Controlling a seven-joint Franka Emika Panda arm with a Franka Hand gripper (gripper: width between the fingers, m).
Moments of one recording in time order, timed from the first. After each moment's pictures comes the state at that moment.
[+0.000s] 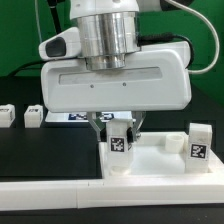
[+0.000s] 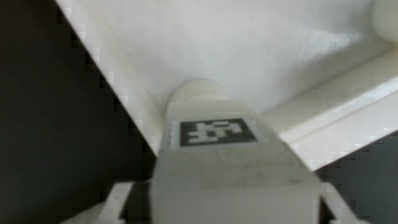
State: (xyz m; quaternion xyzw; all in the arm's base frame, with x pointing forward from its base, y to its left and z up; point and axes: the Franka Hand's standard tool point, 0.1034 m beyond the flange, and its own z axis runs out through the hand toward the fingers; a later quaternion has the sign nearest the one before) arm 0.625 0.001 0.073 -0.95 0.30 -0.04 0.07
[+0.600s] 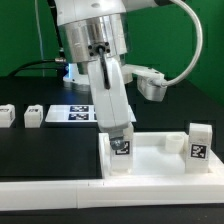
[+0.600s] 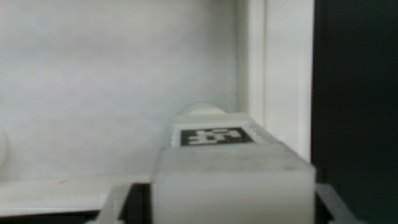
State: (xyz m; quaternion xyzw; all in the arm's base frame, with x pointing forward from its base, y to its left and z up) arm 0.623 -0.001 0.070 -0.69 0.71 0.03 0.11
